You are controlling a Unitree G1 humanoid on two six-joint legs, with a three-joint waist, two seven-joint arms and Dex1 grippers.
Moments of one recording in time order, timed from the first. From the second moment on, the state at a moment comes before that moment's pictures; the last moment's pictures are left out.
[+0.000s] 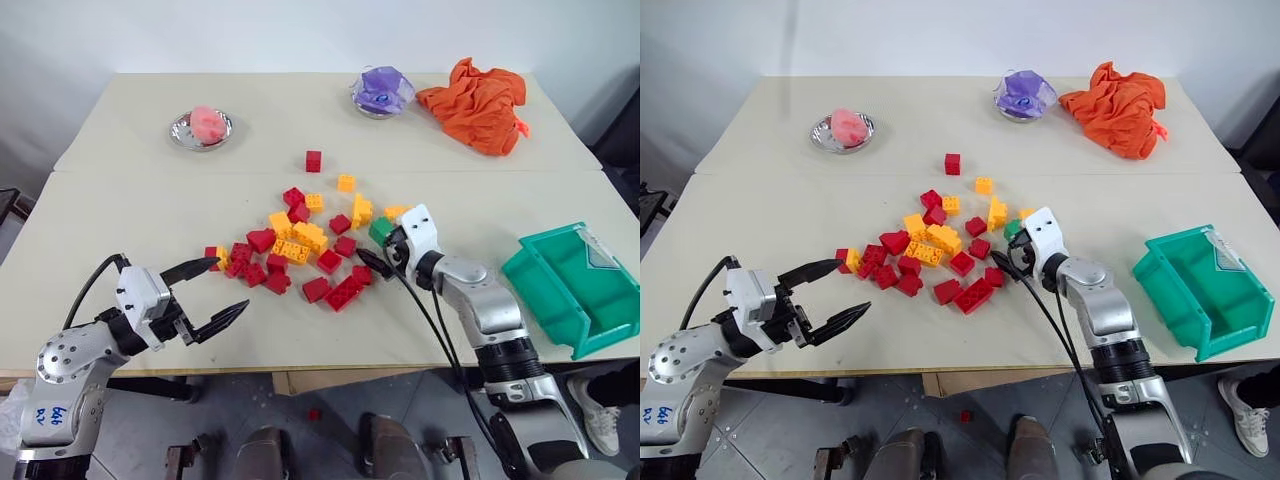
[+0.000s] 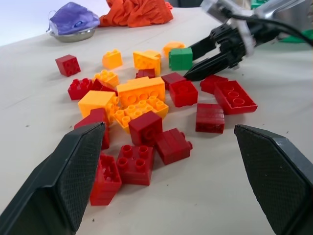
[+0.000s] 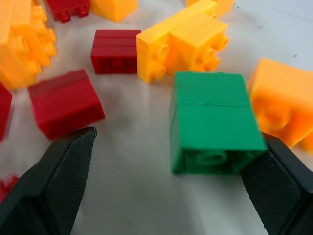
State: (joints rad) left arm 0.05 0.61 0.29 -0.30 -0.49 0.11 -0.87; right arm -0.58 -0.31 0.07 0.17 0.16 0.50 0.50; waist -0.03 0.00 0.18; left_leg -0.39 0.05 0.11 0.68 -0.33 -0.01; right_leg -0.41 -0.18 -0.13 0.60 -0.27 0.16
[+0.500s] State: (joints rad) left arm -0.07 0.57 0.15 -0.30 -0.51 0.13 -0.91; right arm -0.49 -0.38 0.03 0.10 0.15 0.36 0.49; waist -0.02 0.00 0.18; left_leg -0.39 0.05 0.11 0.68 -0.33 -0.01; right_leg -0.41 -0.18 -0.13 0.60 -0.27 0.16
